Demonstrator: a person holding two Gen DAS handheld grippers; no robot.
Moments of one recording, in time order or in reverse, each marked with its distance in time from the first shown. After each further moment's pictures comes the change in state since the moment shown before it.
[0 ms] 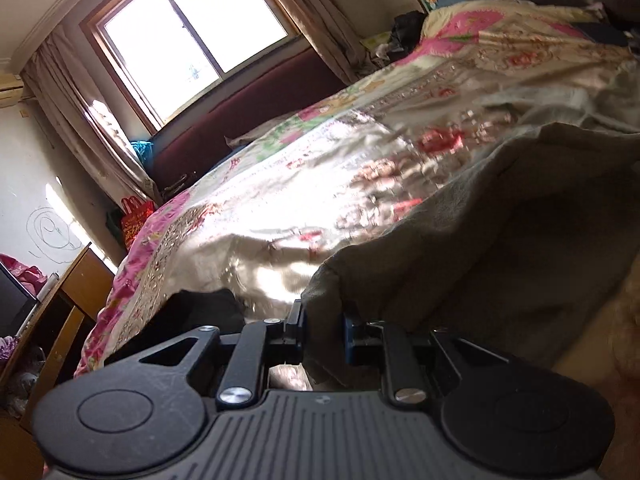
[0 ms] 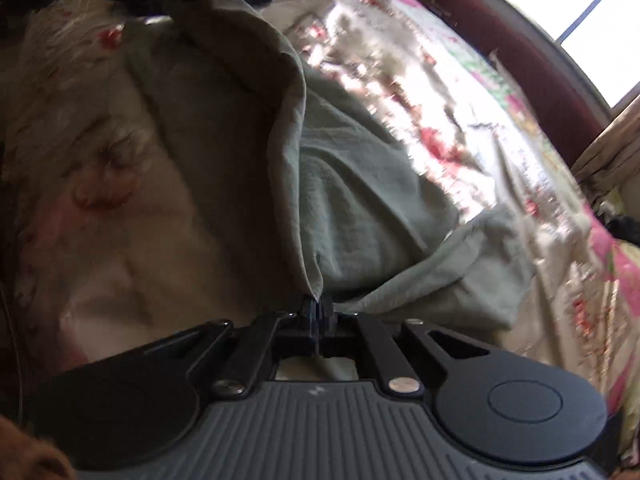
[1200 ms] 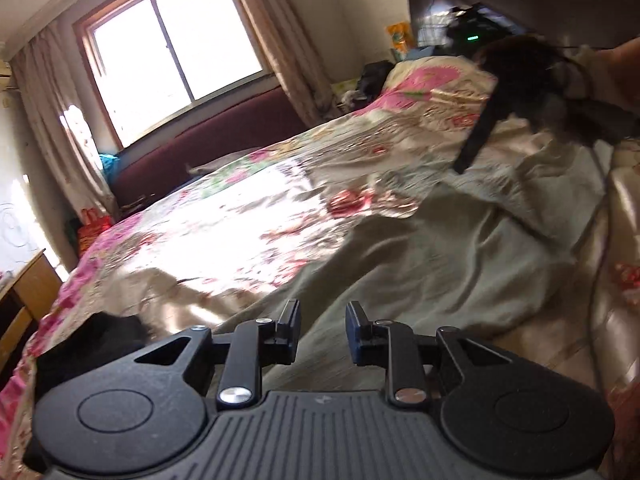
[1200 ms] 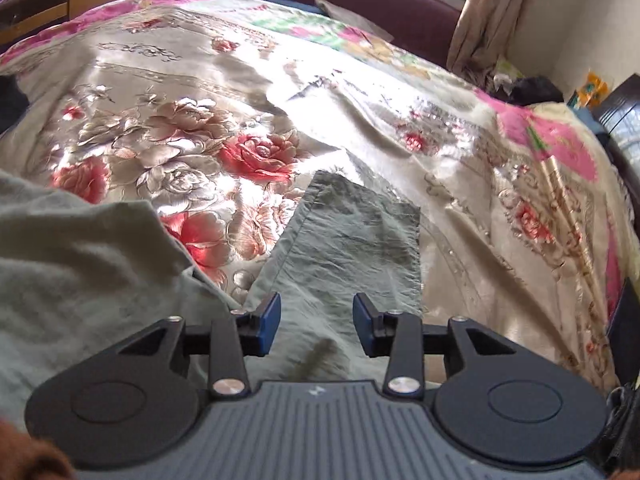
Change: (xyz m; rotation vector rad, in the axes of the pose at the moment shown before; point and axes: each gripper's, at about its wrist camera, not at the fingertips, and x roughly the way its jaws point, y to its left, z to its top) left arm -0.039 -0.082 0.053 -0.125 -0.160 -0.192; right arm 0.049 -0.161 0.054 0.571 0.004 -0.195
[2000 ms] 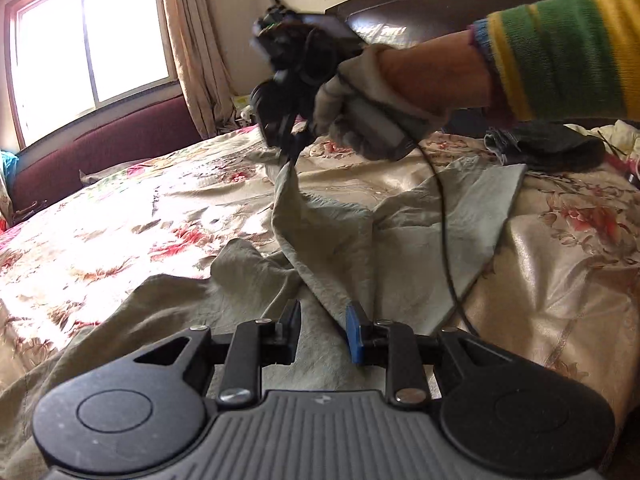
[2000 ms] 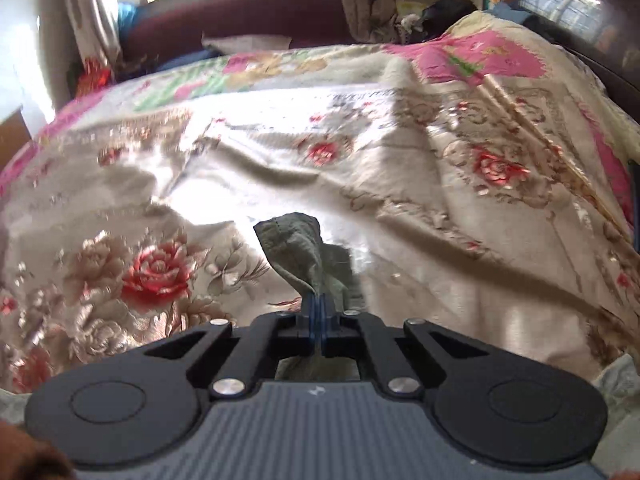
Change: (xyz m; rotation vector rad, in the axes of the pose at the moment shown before) left arm 0.060 -0.117 0.047 -0.028 -0.042 -0.283; right arm 0.009 -0.136 0.011 0.505 -0.095 0.030
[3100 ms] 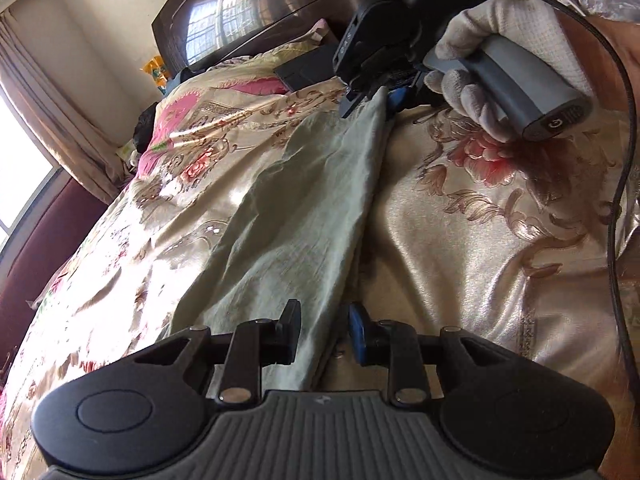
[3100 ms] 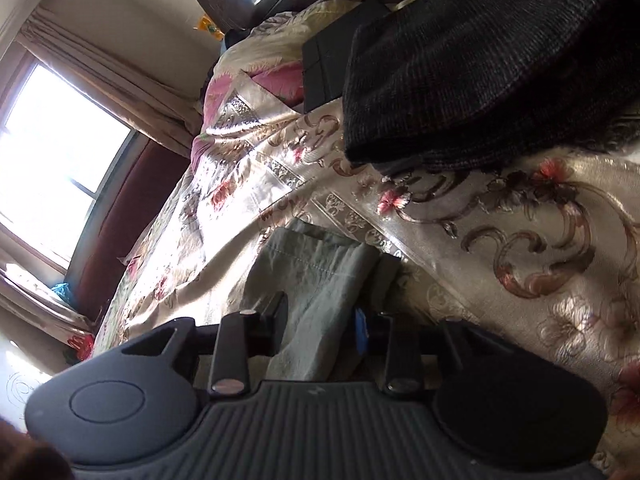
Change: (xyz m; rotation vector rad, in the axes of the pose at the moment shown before) left arm 0.088 -0.152 0.041 0.505 0.112 -0.113; right arm -0.091 -0.286 -0.188 0.857 -0.234 0.063
